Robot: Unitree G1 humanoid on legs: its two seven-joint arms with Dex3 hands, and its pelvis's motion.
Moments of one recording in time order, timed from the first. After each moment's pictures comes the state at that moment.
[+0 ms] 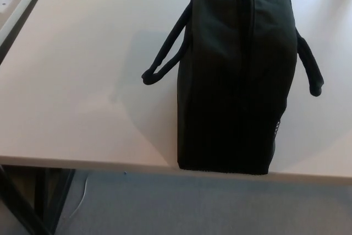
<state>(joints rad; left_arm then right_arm) 0.34 0.42 0.06 0.67 0.22 -0.38 0.07 0.19 -0.35 0.28 0.68 -0.36 -0.29 -0.13</state>
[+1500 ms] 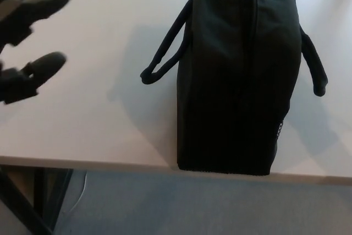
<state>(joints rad) -0.36 0.60 0.19 0.18 0.50 -0.88 0.27 -0.46 -0.84 -0.10 0.56 -0.52 -0.66 -0.46</state>
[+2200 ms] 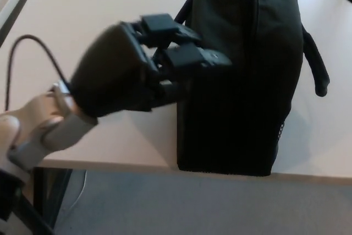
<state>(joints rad) -0.64 0.55 -0.33 0.30 0.82 -0.90 0.41 -0.97 -0.75 0.26 0.84 -0.65 -0.63 -0.42</state>
